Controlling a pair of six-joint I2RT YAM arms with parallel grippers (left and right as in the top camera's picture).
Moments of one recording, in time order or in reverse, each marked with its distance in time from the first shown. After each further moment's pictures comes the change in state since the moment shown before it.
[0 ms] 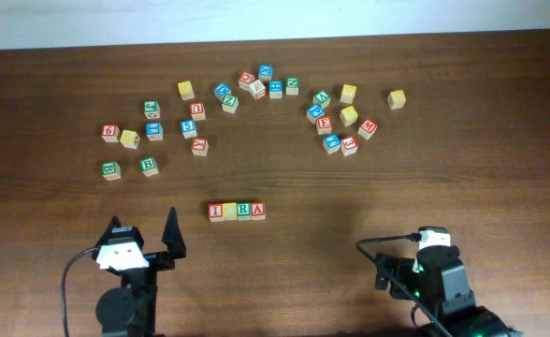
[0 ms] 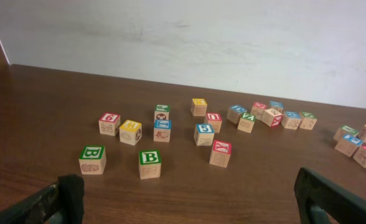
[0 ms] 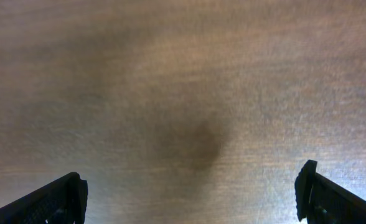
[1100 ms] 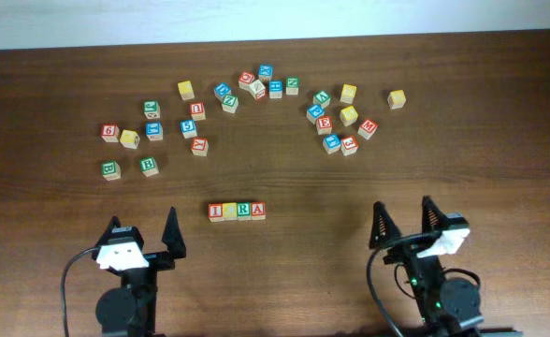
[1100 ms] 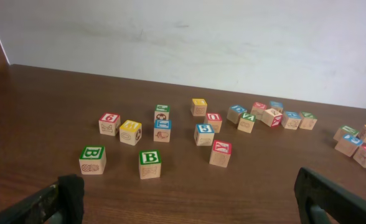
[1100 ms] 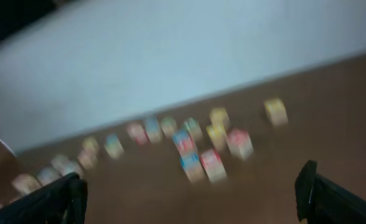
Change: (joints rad) left arm 0.000 0.000 0.000 0.000 0.000 0.000; right arm 0.000 -0.352 -0.327 0.843 0.000 0.000
